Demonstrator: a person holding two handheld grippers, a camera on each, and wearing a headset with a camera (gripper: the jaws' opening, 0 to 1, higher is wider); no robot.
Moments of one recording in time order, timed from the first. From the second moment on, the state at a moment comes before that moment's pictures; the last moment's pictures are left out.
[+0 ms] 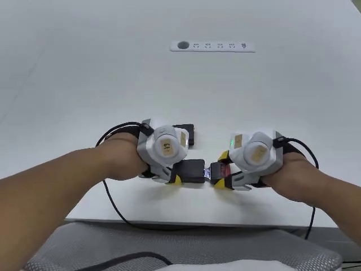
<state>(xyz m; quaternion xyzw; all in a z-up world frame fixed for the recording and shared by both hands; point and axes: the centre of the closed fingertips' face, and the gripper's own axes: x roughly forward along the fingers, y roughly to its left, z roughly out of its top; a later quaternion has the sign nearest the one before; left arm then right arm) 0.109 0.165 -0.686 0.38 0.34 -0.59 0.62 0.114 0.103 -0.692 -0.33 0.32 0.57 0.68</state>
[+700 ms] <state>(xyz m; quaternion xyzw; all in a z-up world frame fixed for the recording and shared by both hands) 0.104 0.165 -0.687 0.38 0.34 -0.59 0.63 0.114 0.104 -0.694 -0.33 0.33 0.56 0.68</state>
